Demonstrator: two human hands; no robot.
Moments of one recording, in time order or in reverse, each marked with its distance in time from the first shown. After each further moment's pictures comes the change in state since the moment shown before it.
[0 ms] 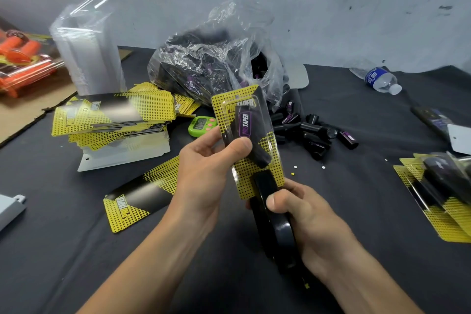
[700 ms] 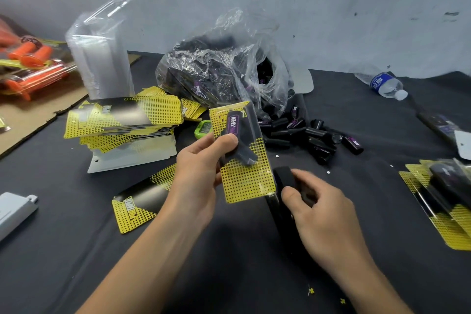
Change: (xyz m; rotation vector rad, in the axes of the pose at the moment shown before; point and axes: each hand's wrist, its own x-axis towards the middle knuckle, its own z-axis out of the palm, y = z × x) left_hand 0.010 0.009 -0.012 -0.061 0.078 -0.185; right_hand 0.002 0.006 -0.021 -0.836 0.533 -0.258
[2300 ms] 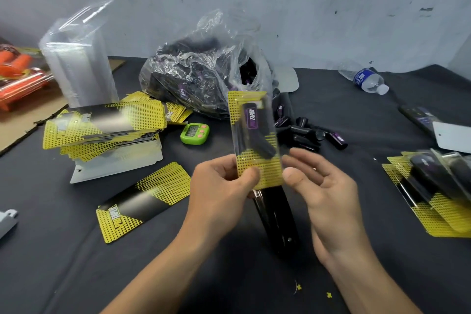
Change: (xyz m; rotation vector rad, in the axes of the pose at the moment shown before) left_hand -0.025 -0.027 0.024 0.571 -0.167 0.354; right_hand 0.010 -0.004 -0.007 0.828 0.067 -0.024
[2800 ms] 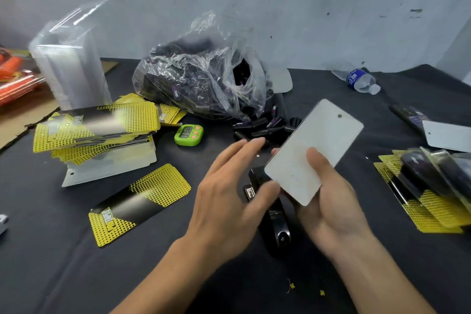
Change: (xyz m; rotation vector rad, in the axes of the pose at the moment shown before) left_hand -0.015 0.004 0.005 0.442 -0.048 0.356; right_hand 0.008 -0.012 -0.009 0.420 -0.037 0.350
